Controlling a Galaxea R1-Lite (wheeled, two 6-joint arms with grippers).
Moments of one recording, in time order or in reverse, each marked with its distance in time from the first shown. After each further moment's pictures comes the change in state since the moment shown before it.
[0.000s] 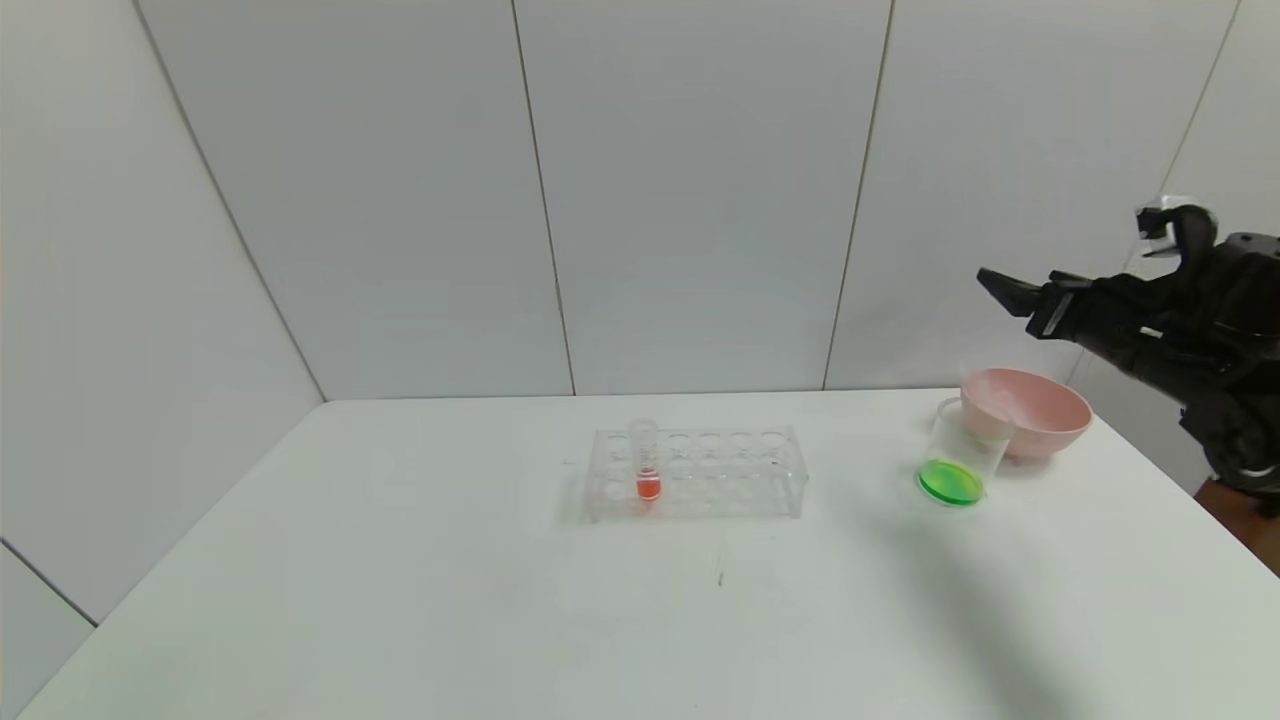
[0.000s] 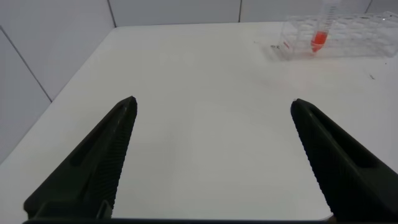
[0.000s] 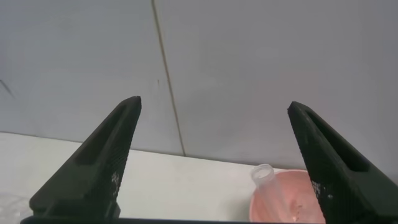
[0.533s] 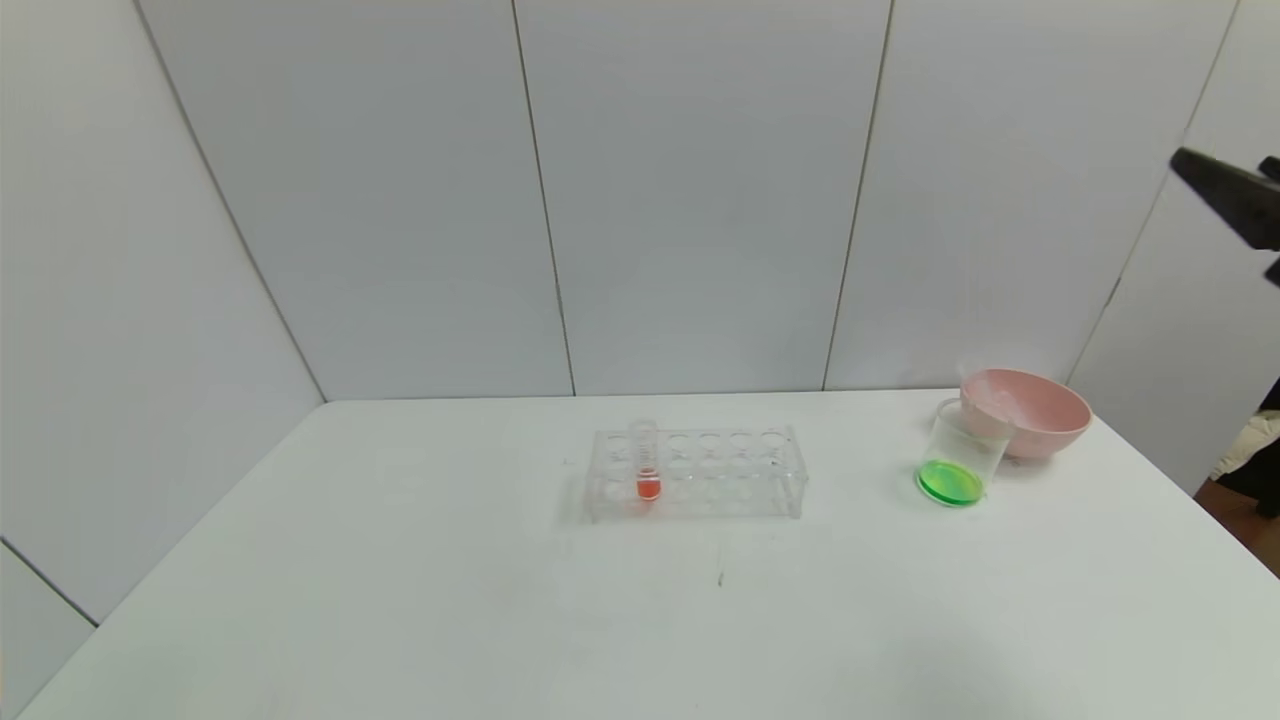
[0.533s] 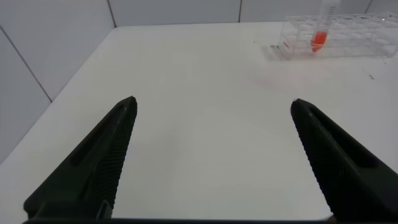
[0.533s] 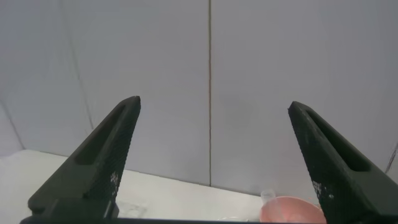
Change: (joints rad) left arm 0.000 0.000 0.000 0.000 0.000 0.000; right arm 0.001 -0.609 0.329 0.025 0.041 0.024
